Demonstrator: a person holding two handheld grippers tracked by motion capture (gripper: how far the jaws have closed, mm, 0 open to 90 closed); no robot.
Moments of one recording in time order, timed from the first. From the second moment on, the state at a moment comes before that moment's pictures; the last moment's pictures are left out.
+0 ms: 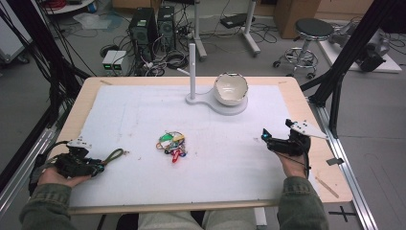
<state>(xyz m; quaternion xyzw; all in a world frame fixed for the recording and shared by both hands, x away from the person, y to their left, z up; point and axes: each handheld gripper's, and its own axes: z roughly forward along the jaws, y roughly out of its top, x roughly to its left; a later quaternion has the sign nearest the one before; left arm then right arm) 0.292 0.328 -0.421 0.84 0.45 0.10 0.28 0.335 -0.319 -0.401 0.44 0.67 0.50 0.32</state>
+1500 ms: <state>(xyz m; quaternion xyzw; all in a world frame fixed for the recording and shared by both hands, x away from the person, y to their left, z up) 0.332 0.304 -0.372 0.80 0.47 0.13 0.35 0.331 -0.320 -0.399 0.44 0.66 0.51 0.32</state>
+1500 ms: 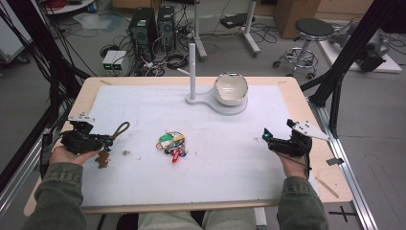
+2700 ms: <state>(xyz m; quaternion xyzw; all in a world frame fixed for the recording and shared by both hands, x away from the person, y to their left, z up) 0.391 0.262 -0.308 0.78 0.50 0.12 0.36 0.331 -0.322 -0.399 0.44 0.66 0.51 0.33</state>
